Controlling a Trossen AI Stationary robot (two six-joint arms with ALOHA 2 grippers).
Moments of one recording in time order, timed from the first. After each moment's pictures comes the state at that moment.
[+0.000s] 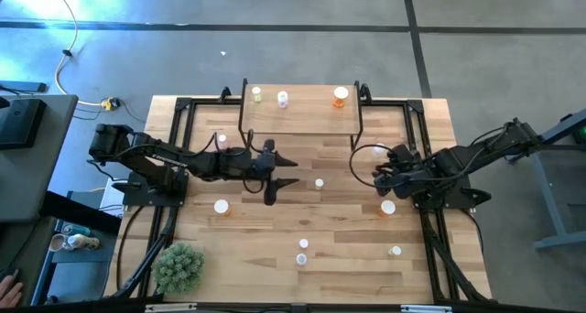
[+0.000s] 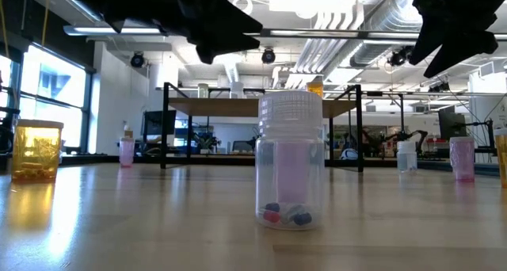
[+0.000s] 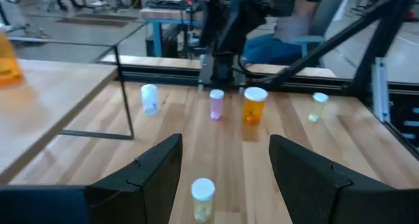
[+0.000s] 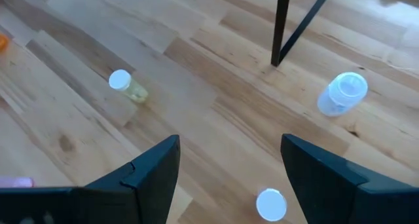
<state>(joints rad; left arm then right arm) 0.08 1.45 0.70 0.53 -0.10 -0.05 0.38 0.90 0.82 -1.08 0.58 1.22</state>
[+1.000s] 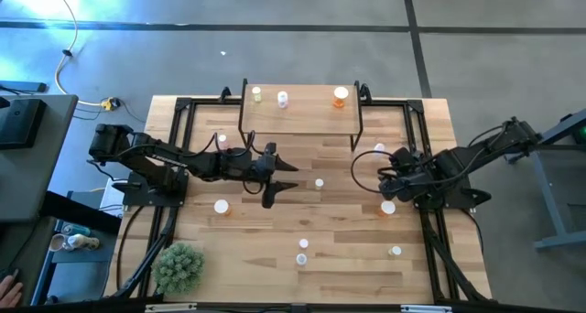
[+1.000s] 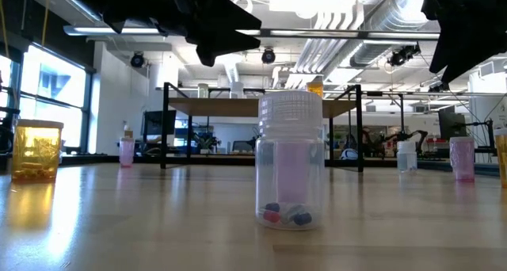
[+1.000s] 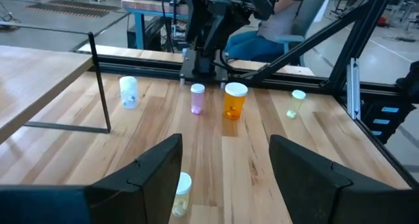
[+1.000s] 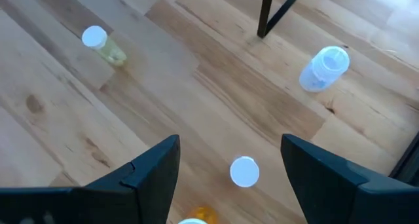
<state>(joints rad) 0.07 1.45 0.70 0.52 -0.03 -0.10 0.42 0.90 0.82 -1.20 0.52 1.23</state>
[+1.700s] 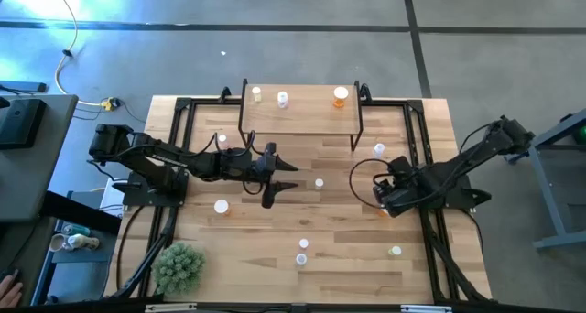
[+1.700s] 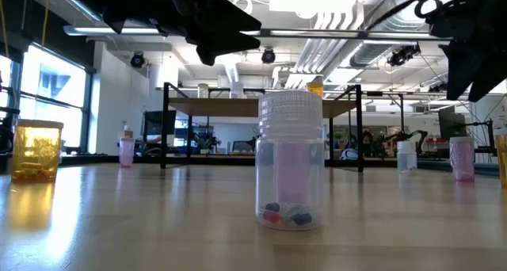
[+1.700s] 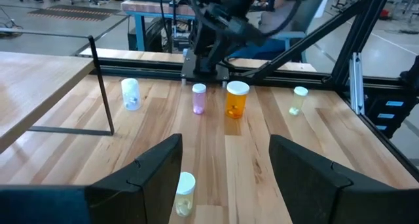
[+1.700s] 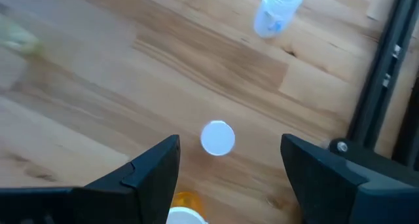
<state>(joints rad) 0.07 1.45 0.70 0.52 -0.04 -0.07 0.50 1.12 0.82 -1.32 0.47 1.63</state>
